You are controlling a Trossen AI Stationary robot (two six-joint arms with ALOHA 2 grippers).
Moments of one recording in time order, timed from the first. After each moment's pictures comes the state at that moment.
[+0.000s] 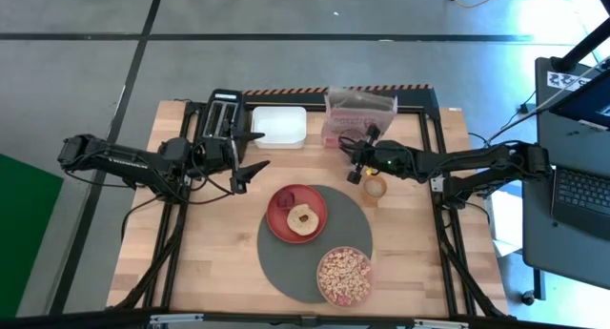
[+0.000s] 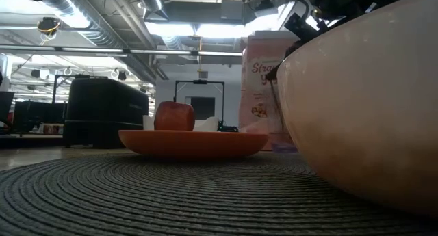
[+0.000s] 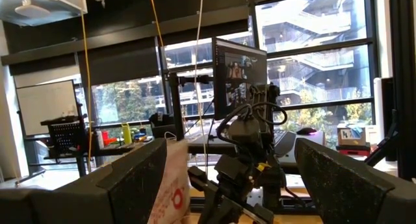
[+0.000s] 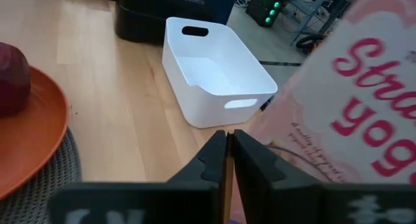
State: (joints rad) left arm -0.06 0.89 0.55 0.67 -0.28 0.19; right arm -0.14 1.25 0.58 0.30 0.35 -0.22
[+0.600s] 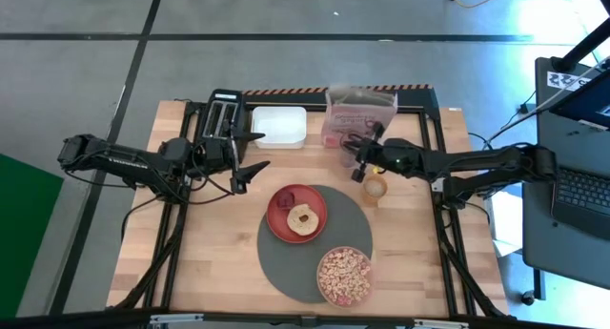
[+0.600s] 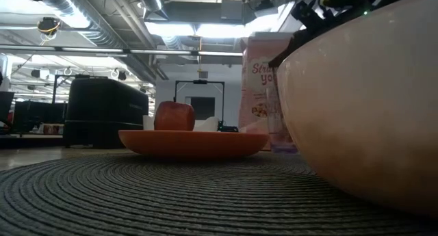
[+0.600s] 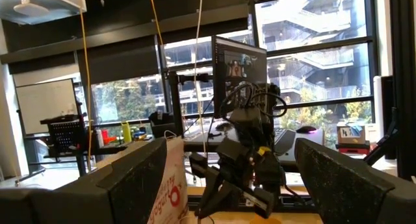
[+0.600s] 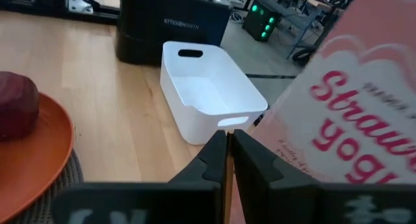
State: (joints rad) left arm -0.06 0.89 0.55 0.66 -0.28 0.19; right arm -0.14 1.17 0.58 0.28 0.35 -0.22
